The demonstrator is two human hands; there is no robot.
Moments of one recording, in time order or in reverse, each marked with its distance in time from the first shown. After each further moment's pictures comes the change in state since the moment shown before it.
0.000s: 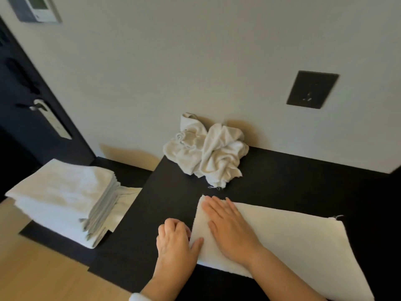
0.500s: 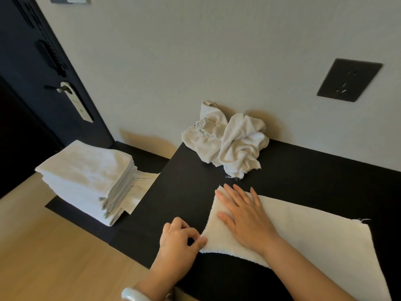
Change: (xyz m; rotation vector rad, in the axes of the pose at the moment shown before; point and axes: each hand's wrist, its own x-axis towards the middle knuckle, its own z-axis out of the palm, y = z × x) left_hand -0.020 -0.029 -0.020 -0.140 -0.243 -0.047; right_hand 0.002 0.002 0.006 -0.115 -0.041 0.046
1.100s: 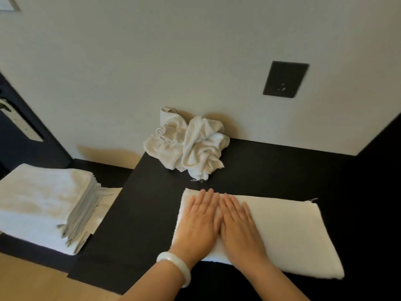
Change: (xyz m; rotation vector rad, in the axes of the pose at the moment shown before) left_hand 0.066 0.067 0.060 0.652 0.217 0.660; right_hand -0.055 0.004 0.003 -0.027 0.057 0.311
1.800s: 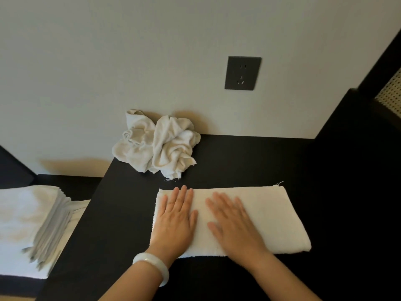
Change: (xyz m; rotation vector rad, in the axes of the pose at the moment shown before) left_hand 0.002 0.003 0.009 -0.048 -0.015 -0.117; right_hand -0.028 0.048 -0.001 0.037 0.025 0.025
